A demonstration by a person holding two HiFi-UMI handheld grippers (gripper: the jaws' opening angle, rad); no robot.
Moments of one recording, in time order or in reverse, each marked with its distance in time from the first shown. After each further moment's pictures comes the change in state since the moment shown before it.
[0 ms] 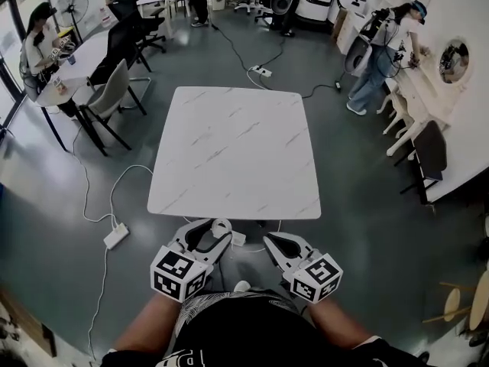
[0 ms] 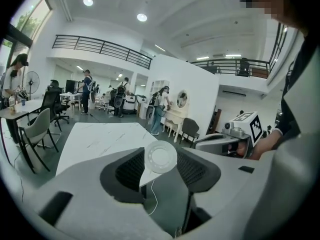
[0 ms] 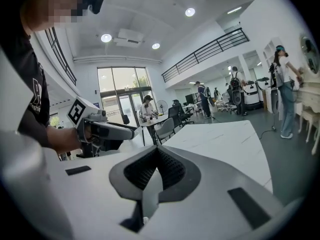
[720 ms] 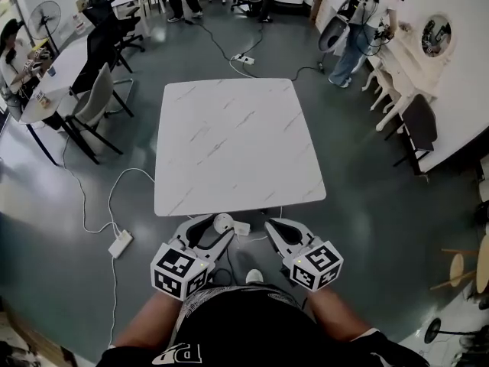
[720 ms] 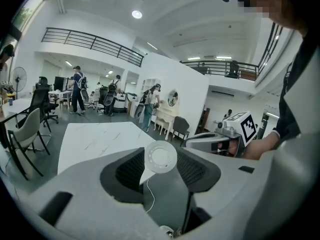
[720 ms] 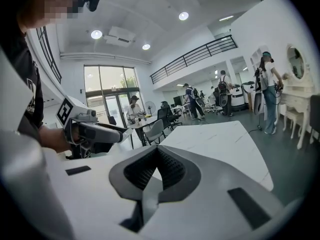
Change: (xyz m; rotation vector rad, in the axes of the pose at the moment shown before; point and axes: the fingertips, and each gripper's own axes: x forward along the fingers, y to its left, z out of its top) left arm -0.035 0.032 0.006 0.032 0.023 -0.126; right arm 0.040 0.026 0.014 0.035 -0.022 -0.159
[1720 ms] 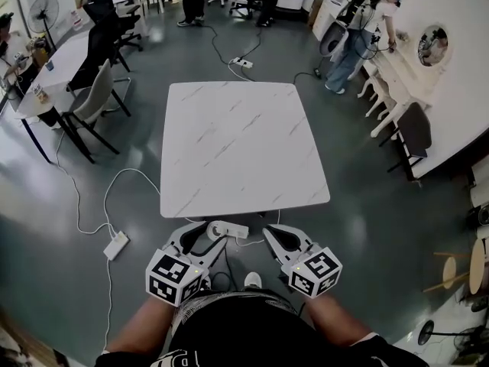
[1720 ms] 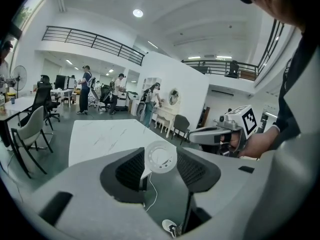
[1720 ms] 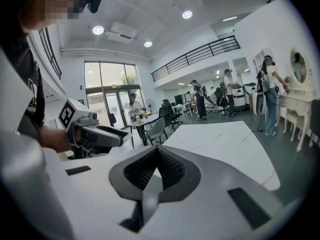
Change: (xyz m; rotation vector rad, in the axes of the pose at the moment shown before) left arm -0.050 0.040 -0.025 -0.006 0.017 -0.007; right arm 0.029 0.051 -0.003 -0.023 0.028 -0.012
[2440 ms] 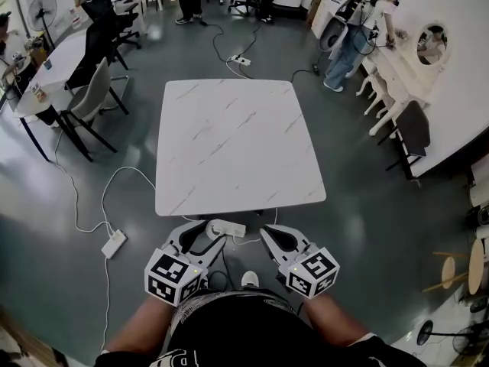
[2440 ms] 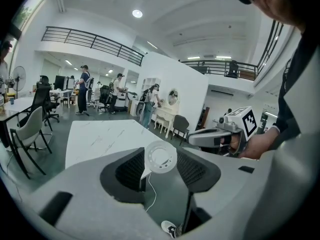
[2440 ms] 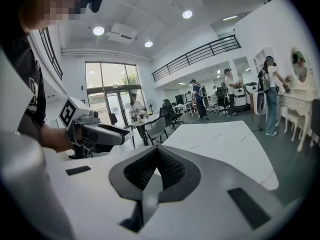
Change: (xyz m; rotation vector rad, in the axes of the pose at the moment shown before) left arm 0.011 -0.012 0.003 0.004 -0.001 0.000; right arm -0.010 -0.008 -0.005 0.001 -0.001 0.011
